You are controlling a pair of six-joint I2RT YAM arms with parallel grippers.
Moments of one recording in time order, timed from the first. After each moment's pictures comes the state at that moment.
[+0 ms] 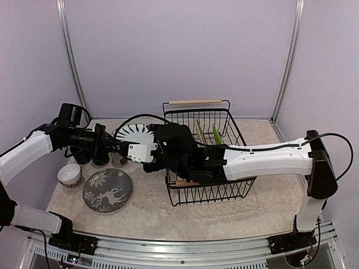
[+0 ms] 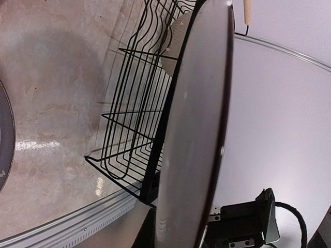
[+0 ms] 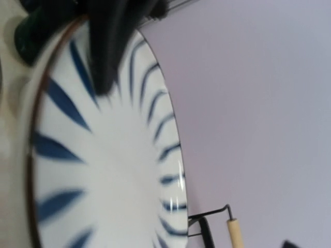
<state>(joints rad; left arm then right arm) -0.22 1.24 1.00 -0.51 0.85 -1.10 1.26 1.89 1.53 0.08 0.57 -0.96</state>
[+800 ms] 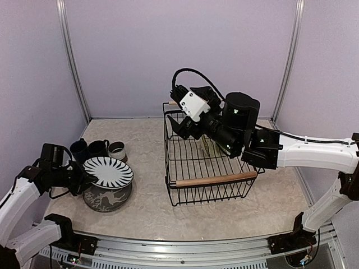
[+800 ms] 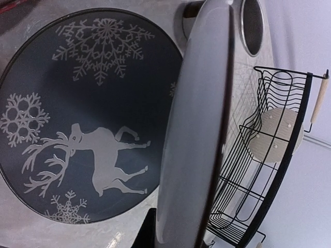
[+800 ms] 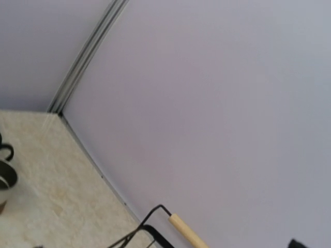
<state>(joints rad) -0.07 0.70 0.53 -0.68 0.41 -1.10 1.13 1.49 1.25 0.31 0.44 -0.65</state>
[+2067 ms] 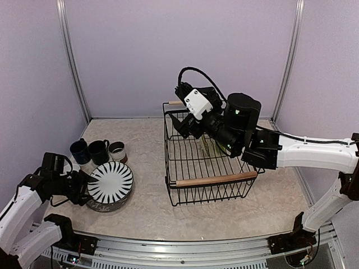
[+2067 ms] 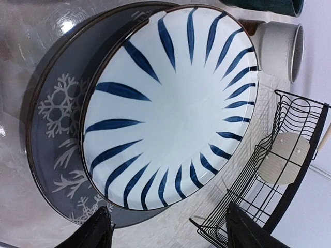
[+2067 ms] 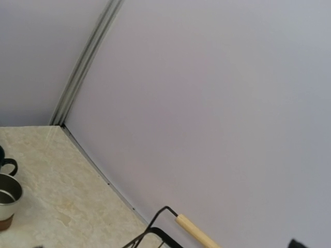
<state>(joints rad) -0.05 0.63 0.43 -0.71 0.36 -1.20 1.11 1.48 1.23 0.35 0.43 -0.57</state>
